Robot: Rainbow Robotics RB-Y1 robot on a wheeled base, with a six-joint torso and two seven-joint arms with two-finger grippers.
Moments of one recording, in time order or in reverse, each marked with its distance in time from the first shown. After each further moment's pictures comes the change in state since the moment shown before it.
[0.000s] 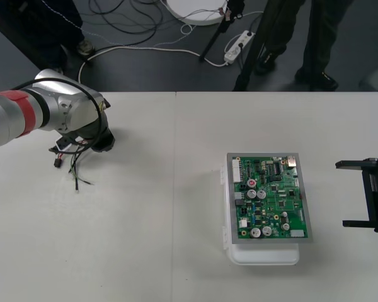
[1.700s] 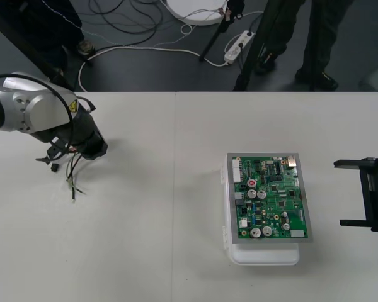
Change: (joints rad) right arm 0.000 0.012 -0.001 0.000 -0.006 0.000 0.014; left arm 0.011 0.271 0.000 -0.398 0.130 0.021 0.000
